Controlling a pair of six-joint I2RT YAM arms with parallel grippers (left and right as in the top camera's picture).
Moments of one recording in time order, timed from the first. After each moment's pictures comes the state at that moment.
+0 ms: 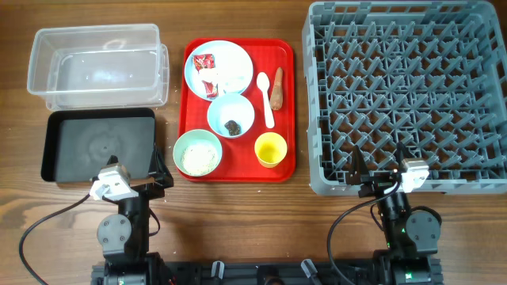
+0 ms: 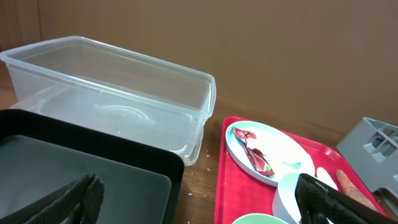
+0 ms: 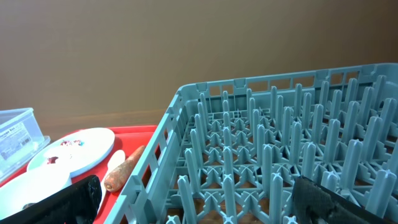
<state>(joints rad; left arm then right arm) 0.09 0.01 0.01 -0.07 -0.02 -0.28 0.04 0.02 0.01 0.00 -0.07 0.15</state>
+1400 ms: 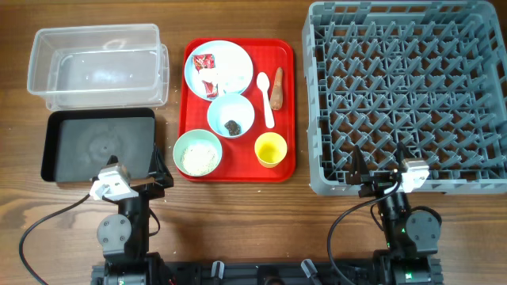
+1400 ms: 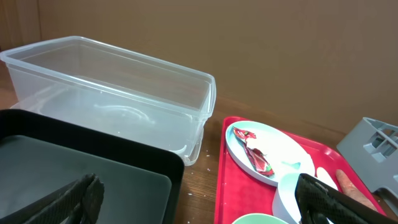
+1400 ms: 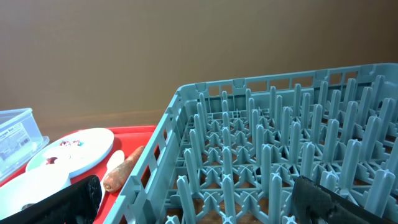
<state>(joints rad) 0.09 0.01 0.01 -0.07 -0.02 -0.28 0.04 0.02 0.01 0.00 -0.07 0.15</state>
